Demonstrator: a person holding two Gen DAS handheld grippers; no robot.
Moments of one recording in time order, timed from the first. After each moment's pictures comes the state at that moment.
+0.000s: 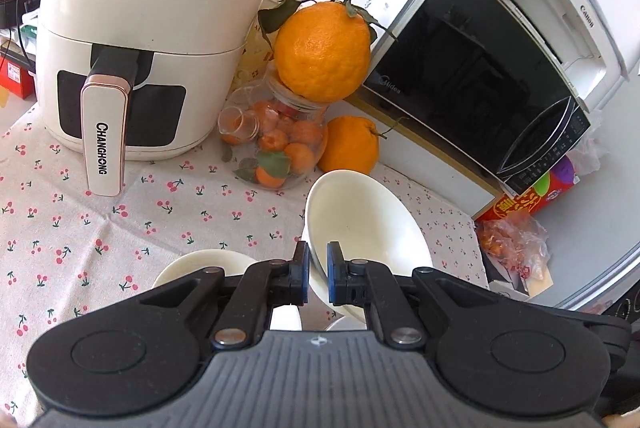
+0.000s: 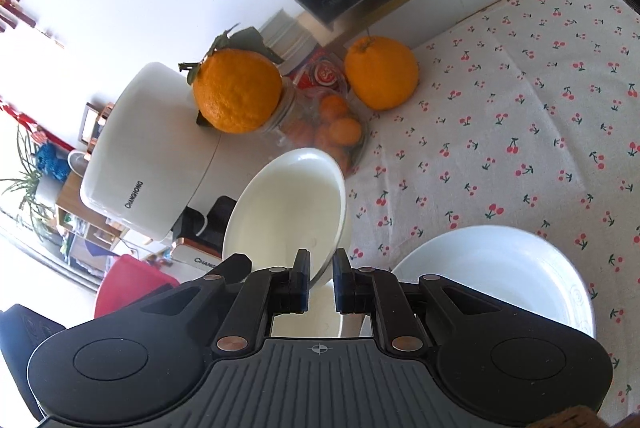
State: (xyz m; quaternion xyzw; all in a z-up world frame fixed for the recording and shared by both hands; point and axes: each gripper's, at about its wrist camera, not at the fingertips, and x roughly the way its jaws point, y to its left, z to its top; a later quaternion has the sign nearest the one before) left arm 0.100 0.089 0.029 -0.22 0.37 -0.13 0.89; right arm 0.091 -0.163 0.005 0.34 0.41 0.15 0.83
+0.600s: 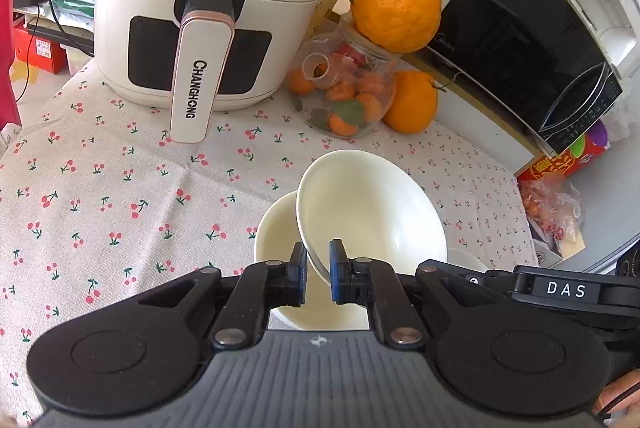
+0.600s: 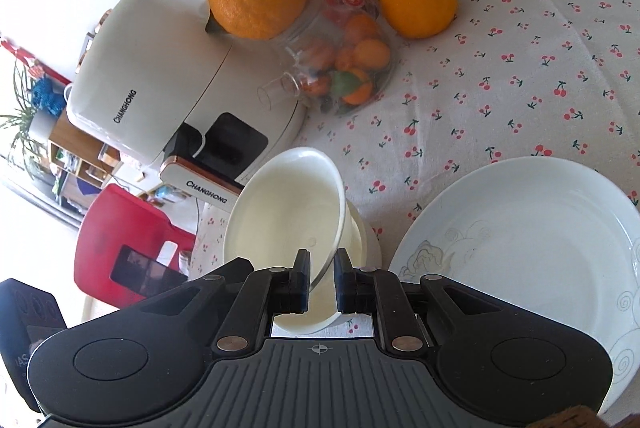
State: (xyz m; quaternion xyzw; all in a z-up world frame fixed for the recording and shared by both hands) left arm 0.076 0.130 0.000 -0.19 0.43 -0.10 0.88; right arm 0.088 -0.110 -0.020 0.29 0.47 0.20 0.81
